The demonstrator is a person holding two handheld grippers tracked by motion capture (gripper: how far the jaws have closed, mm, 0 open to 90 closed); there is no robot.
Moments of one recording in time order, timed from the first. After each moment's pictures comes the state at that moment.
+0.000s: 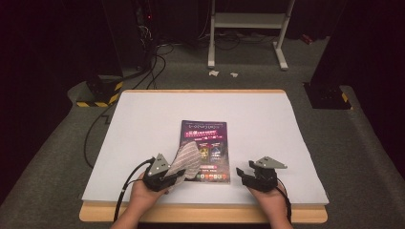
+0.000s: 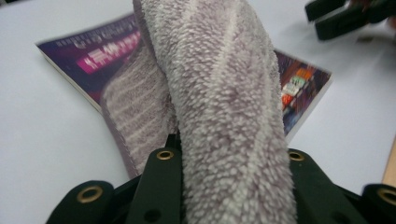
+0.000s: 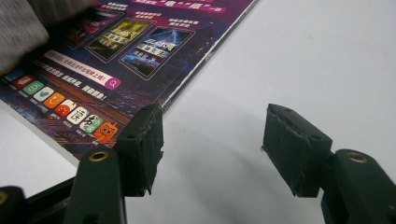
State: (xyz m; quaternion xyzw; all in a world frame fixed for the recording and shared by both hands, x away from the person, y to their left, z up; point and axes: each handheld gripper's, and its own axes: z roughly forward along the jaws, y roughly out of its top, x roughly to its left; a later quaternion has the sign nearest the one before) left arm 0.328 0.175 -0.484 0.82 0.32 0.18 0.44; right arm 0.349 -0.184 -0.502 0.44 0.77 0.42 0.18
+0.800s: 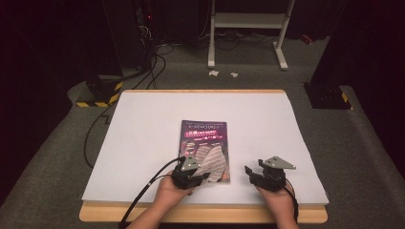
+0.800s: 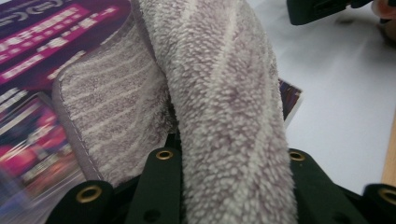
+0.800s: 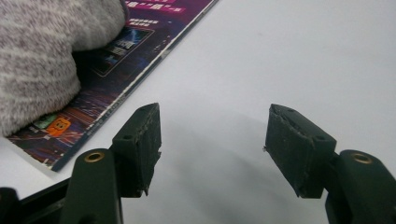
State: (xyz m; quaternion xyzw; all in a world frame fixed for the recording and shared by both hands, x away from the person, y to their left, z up) left arm 0.349 0.095 -0.494 0.85 0.30 0.12 0.42; right arm 0.350 -0.208 -0.503 0.46 0.76 0.41 0.21
